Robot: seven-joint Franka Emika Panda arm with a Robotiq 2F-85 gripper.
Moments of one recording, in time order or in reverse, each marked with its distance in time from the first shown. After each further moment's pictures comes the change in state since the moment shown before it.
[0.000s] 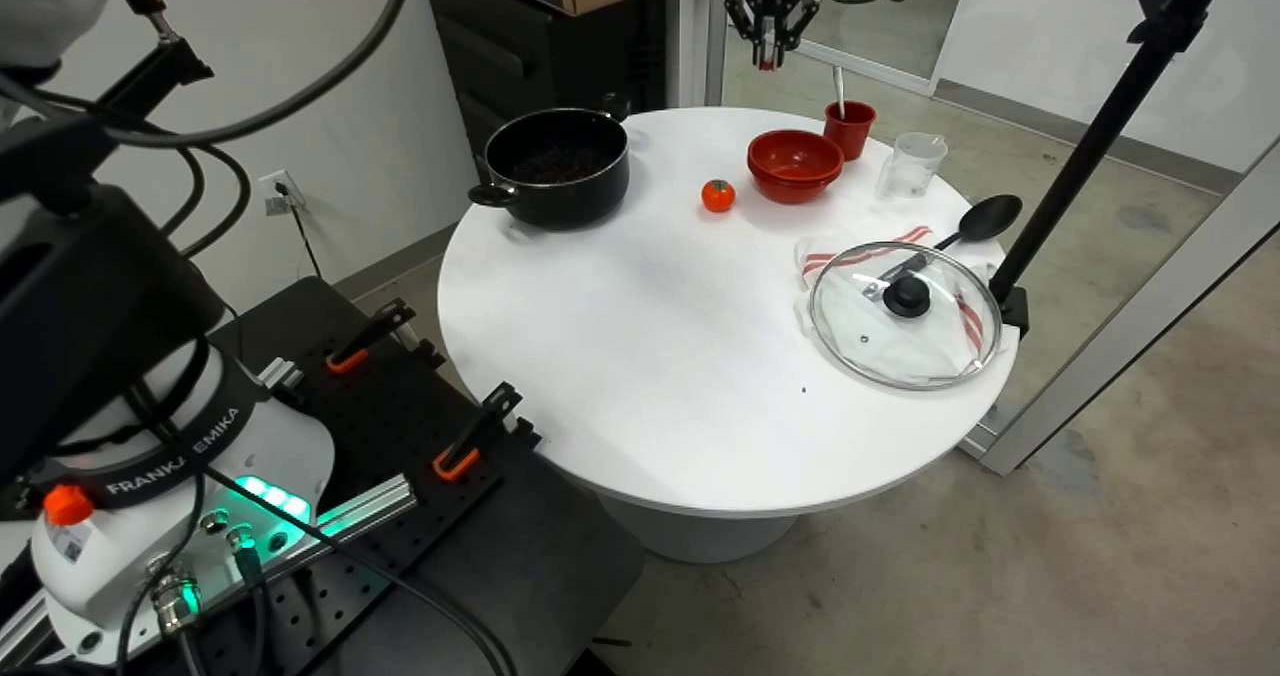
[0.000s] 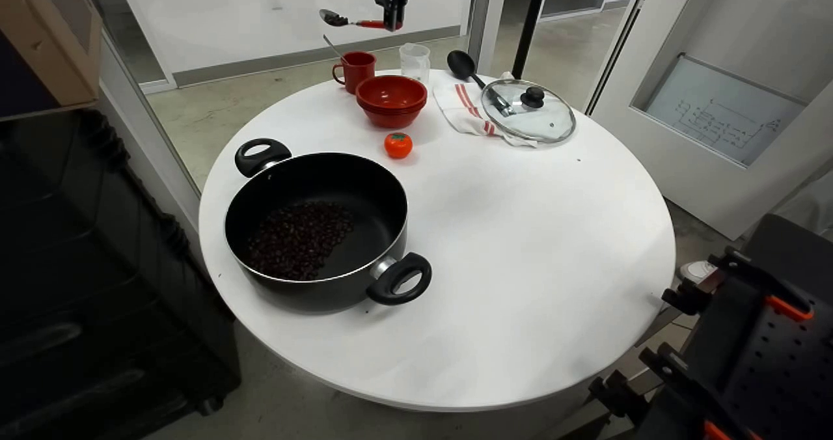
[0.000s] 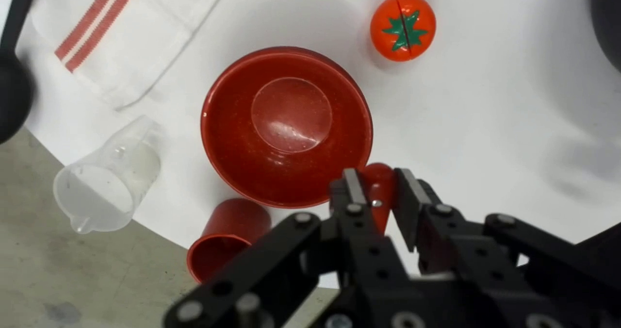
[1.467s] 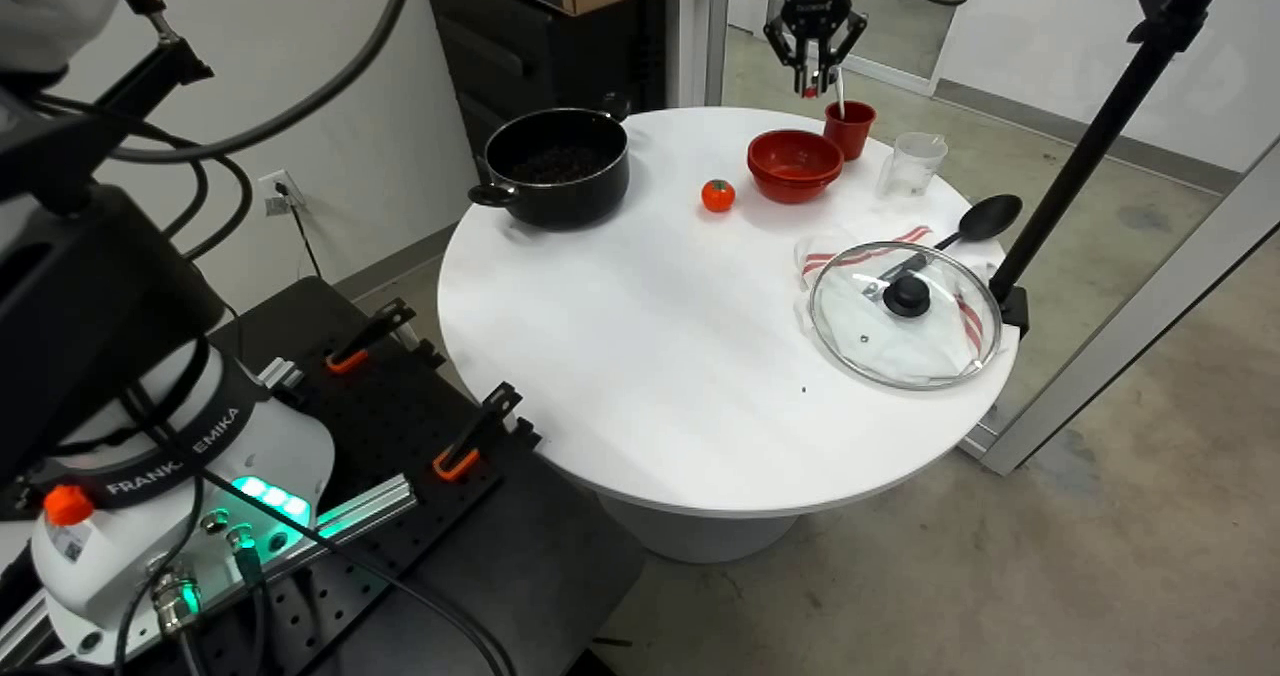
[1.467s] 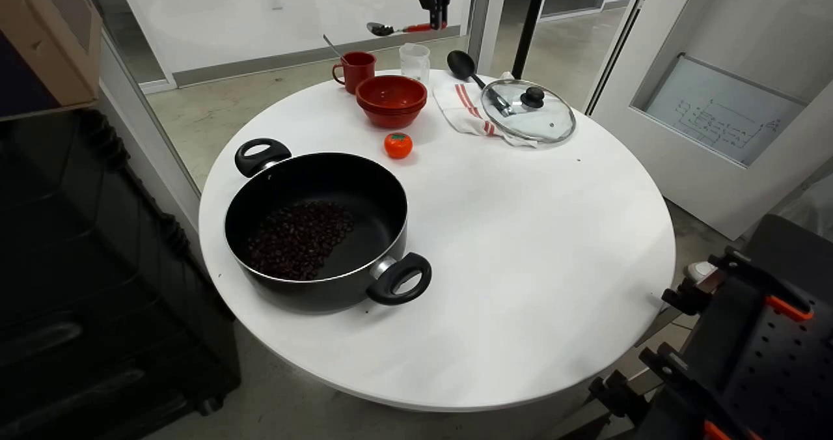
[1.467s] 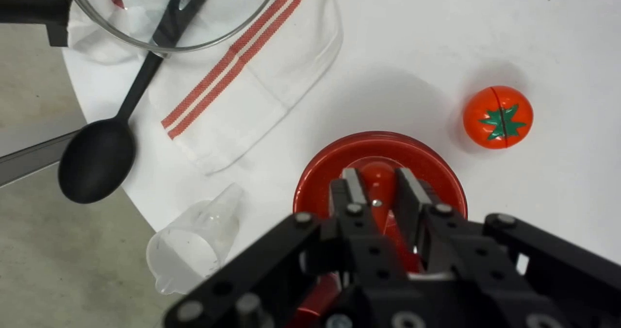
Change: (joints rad) arm -0.043 0.019 -0.044 0.034 -0.114 -0.099 -0.041
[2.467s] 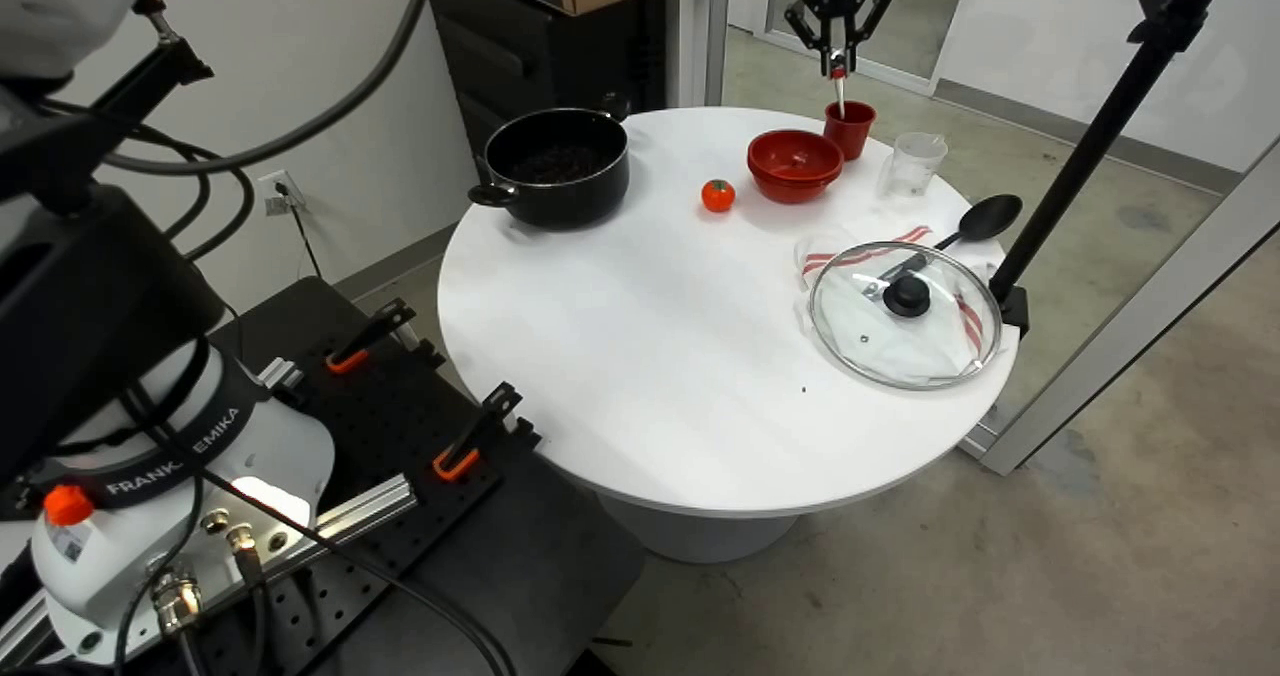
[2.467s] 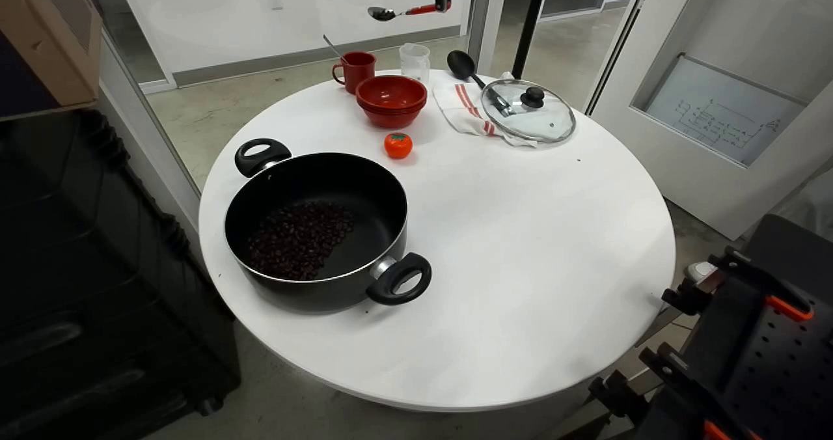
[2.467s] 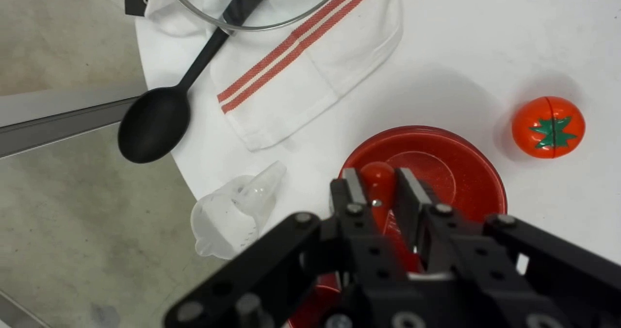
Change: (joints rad) arm 0.001 0.035 -0.014 0.106 -0.078 -0.023 -0.077
